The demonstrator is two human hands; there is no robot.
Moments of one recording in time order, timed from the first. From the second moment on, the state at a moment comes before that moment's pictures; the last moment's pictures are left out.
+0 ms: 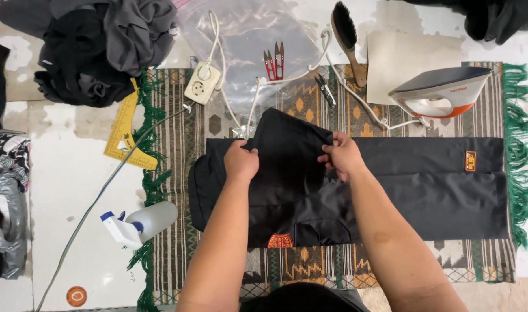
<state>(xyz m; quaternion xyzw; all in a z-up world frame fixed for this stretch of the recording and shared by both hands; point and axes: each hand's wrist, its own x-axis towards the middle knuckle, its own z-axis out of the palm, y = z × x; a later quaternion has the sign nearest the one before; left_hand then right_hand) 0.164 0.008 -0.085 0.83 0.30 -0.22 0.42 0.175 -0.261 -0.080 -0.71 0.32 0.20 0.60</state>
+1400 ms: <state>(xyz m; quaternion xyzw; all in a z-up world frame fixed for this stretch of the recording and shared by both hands) -0.009 0.003 -0.056 0.56 0.53 -0.16 0.61 0.055 -0.344 -0.097 -0.68 0.31 0.22 0.62</state>
